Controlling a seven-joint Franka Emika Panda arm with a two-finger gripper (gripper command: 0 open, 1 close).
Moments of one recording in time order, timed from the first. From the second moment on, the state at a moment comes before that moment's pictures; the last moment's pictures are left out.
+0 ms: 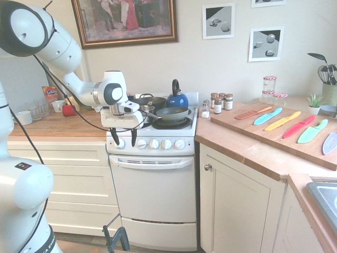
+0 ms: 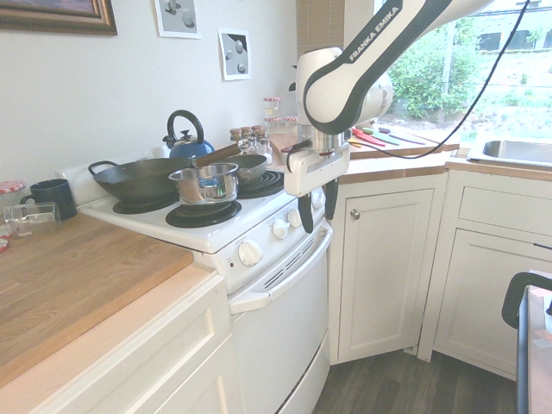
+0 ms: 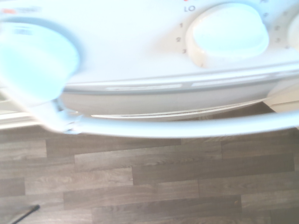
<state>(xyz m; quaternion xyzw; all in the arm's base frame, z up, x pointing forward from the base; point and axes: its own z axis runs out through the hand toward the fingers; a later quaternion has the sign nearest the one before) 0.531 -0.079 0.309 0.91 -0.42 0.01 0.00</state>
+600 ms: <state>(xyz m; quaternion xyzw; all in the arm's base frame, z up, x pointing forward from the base) 0.573 -0.115 0.193 0.95 -0.32 -0.03 0.00</state>
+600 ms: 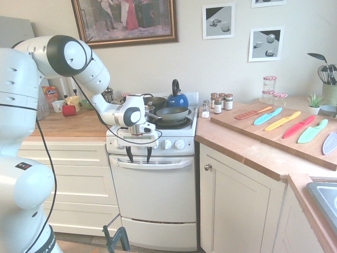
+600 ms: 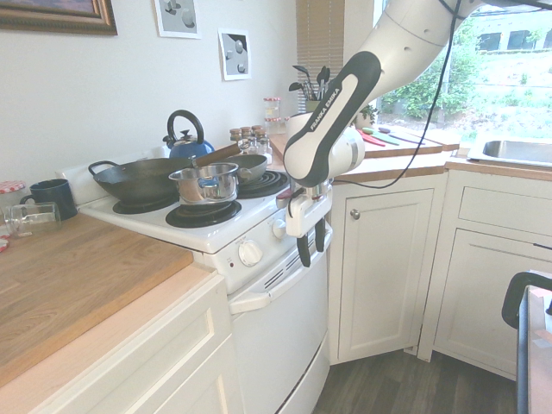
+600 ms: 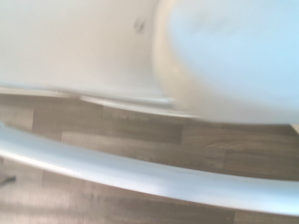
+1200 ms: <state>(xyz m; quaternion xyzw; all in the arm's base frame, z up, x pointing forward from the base) 0.591 -0.112 0.210 0.97 -0.25 -0.01 0.02</state>
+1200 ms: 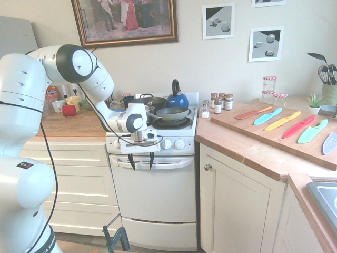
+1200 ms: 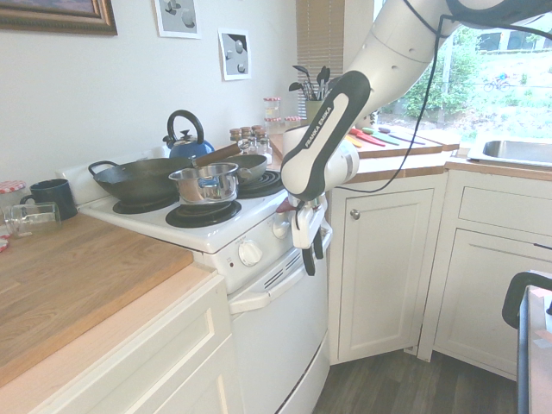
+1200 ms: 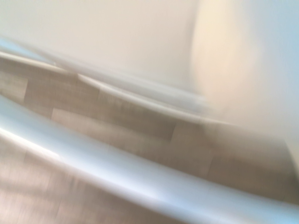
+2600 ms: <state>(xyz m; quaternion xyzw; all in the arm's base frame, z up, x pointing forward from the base) 0.560 -0.098 0.141 0.92 -0.40 0.07 -0.02</state>
